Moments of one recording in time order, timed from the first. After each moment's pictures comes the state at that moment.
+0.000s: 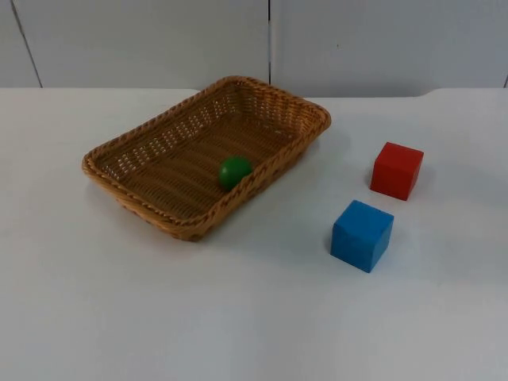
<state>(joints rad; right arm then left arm) 0.17 1.01 -1.03 0.02 0.76 -0.14 -0.12 0.95 -0.97 0.37 0.56 -0.30</state>
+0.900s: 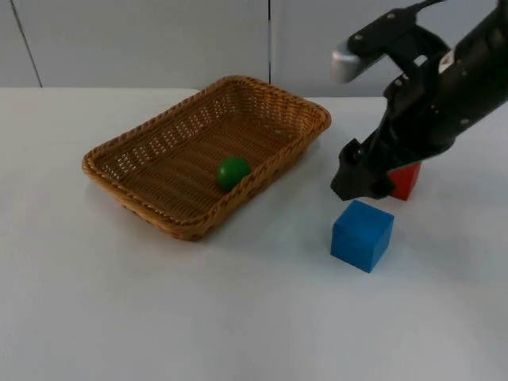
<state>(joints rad) 0.46 1.90 -1.18 0.17 0.37 -0.51 -0.06 0.91 -0.81 0.20 0.52 -0.27</state>
